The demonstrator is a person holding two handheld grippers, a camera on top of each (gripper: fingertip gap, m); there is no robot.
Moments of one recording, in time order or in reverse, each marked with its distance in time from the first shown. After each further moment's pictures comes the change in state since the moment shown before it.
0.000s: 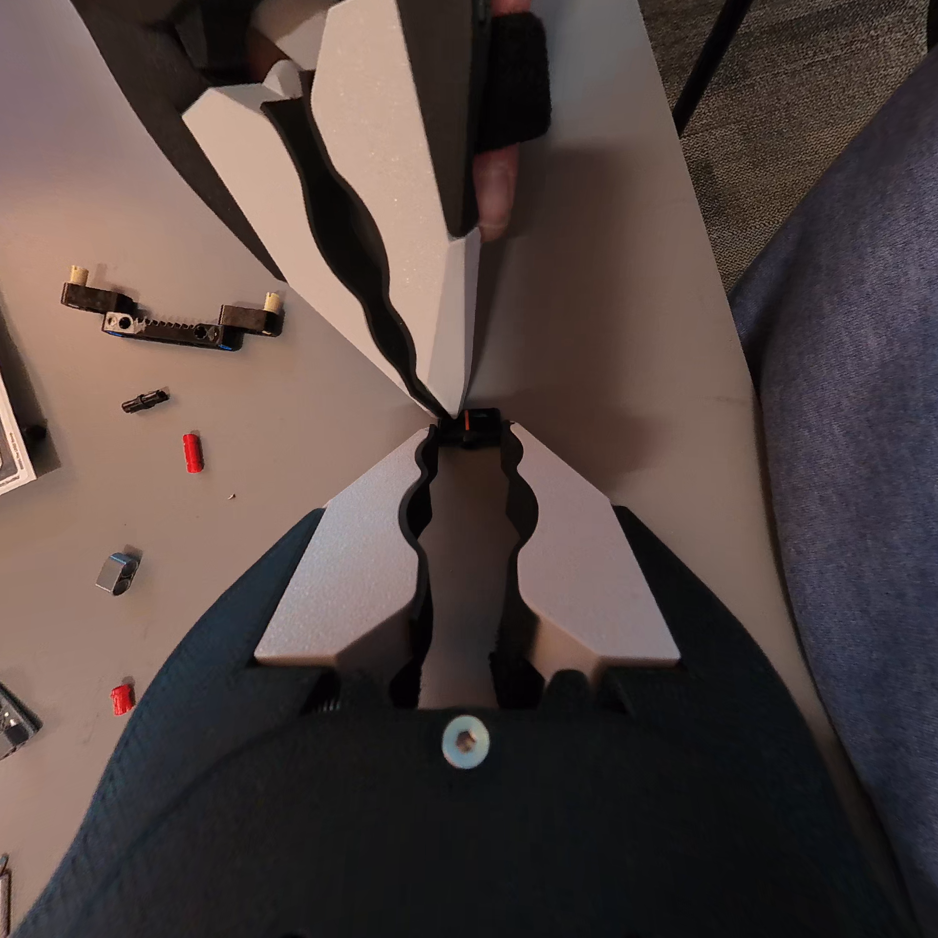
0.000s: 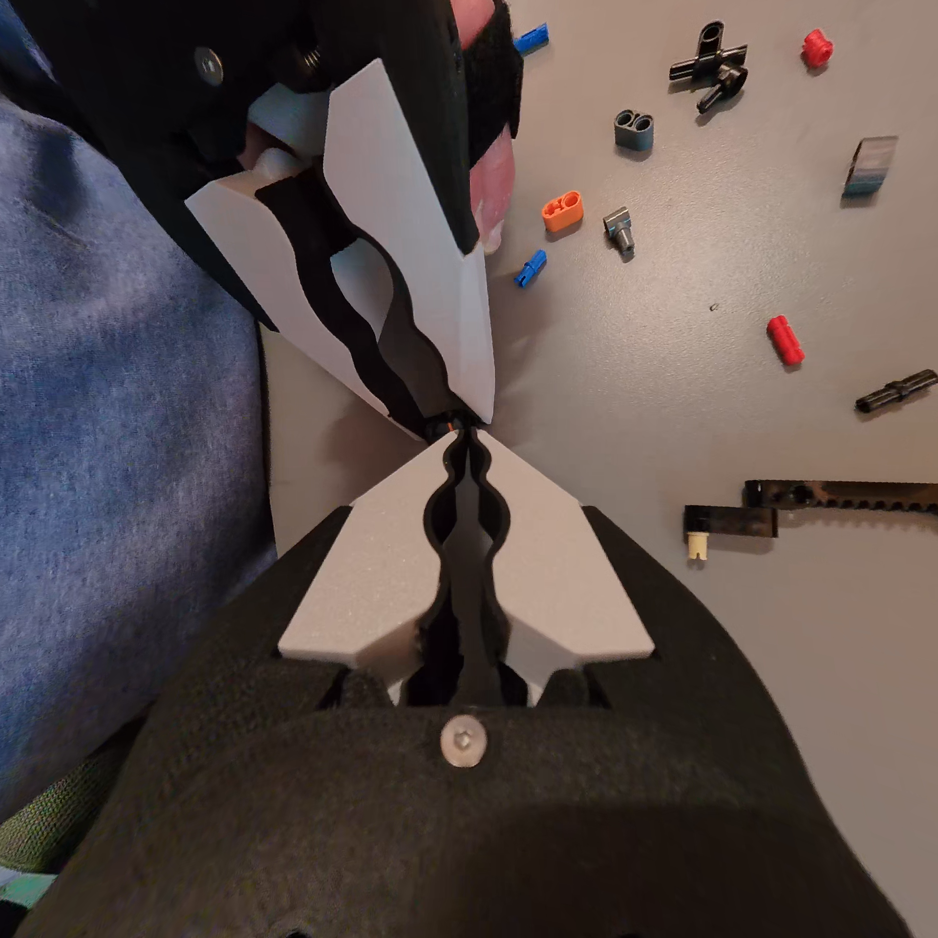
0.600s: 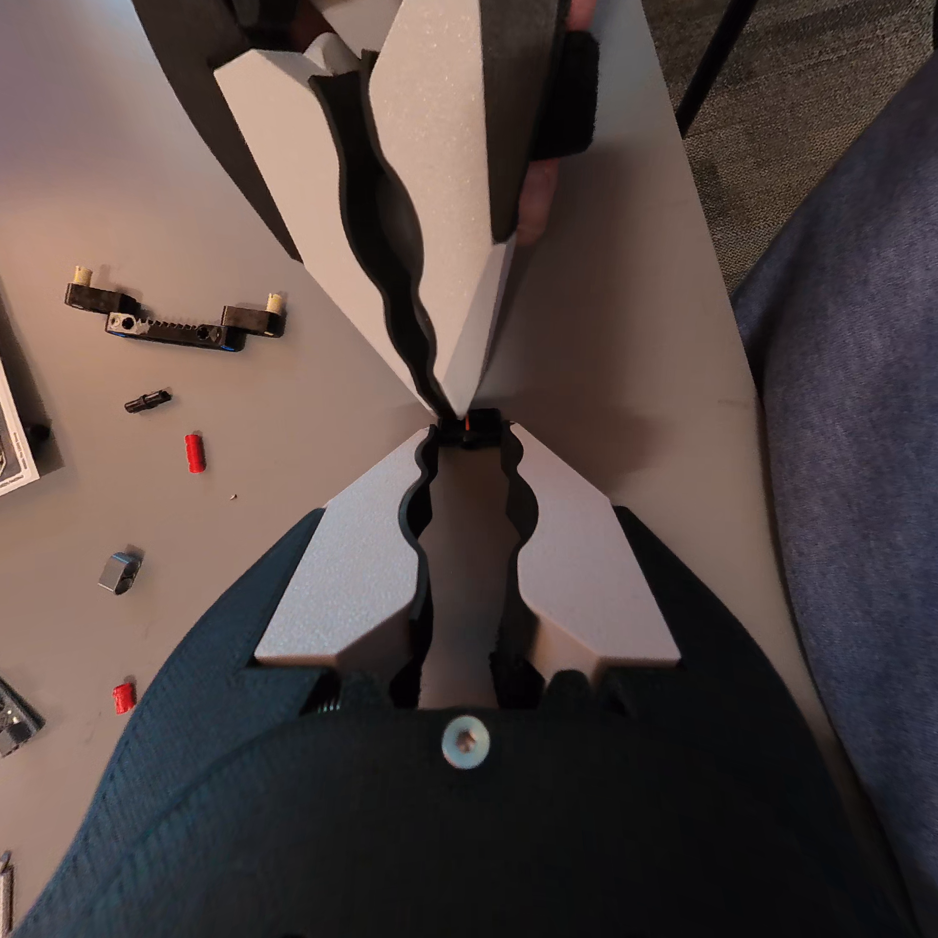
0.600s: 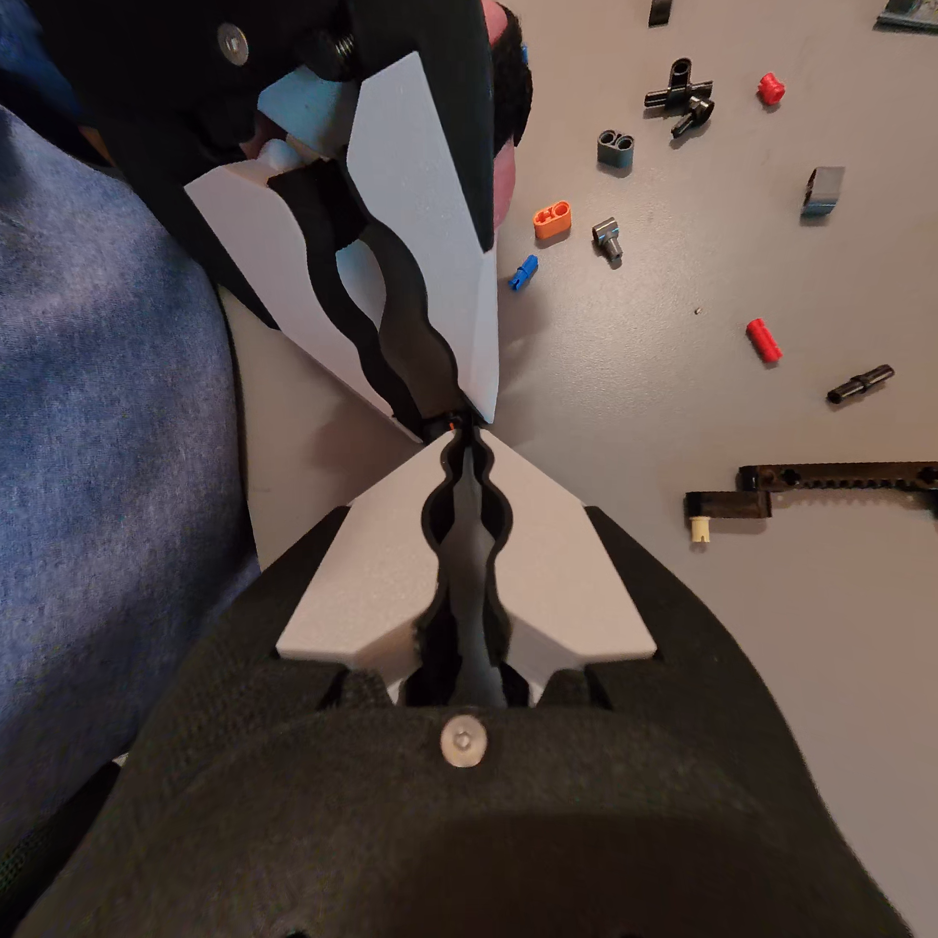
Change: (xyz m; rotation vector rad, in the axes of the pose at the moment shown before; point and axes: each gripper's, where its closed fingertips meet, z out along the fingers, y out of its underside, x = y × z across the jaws) left arm -0.001 0.000 0.001 -0.001 -0.007 -0.001; right arm 0.000 0.000 -0.001 0.033 0.119 -0.042
